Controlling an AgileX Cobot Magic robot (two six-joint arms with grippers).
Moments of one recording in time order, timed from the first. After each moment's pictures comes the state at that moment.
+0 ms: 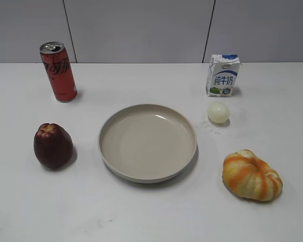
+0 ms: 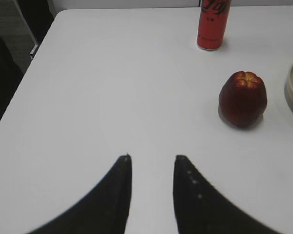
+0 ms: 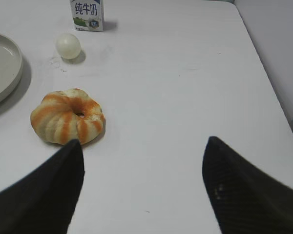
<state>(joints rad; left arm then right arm) -0.07 -0.01 -0.48 -0.03 1.09 0.00 0.00 -0.01 -0.50 0.07 1.04 -0.09</state>
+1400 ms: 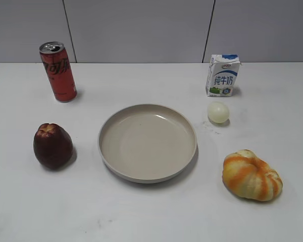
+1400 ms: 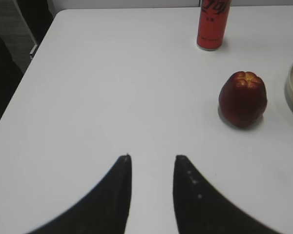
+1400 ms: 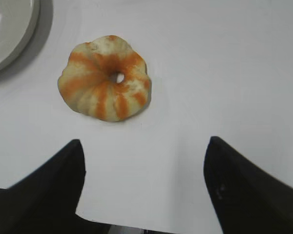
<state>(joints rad) -0.07 -0.01 -0.48 -0.03 1.09 0.00 0.01 0.99 -0.73 0.26 0.89 -0.19</state>
